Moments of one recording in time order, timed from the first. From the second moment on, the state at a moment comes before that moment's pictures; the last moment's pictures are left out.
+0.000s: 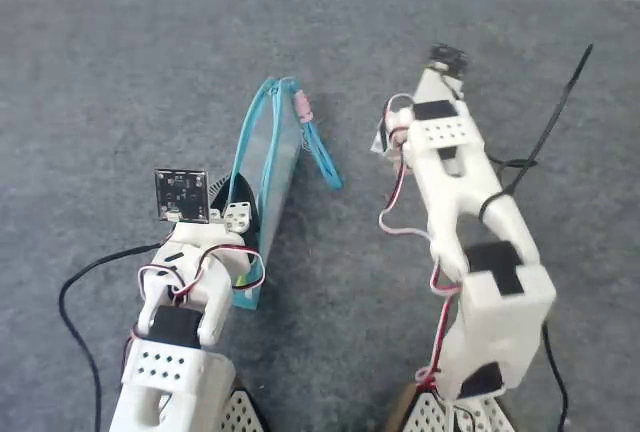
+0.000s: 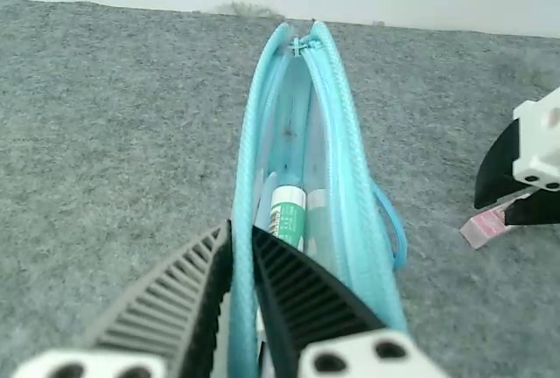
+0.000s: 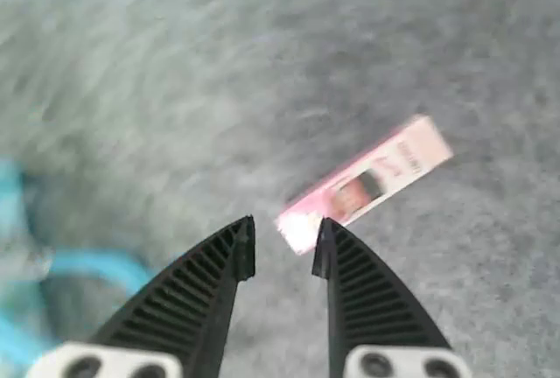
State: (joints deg) left arm 3.0 -75.8 89.5 28.1 13.1; right arm -12.7 21.3 -0.1 58.9 -33.2
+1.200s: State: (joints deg) left arm 3.0 -75.8 89.5 28.1 13.1; right arm -8.8 36.2 -19.1 75.4 -37.8
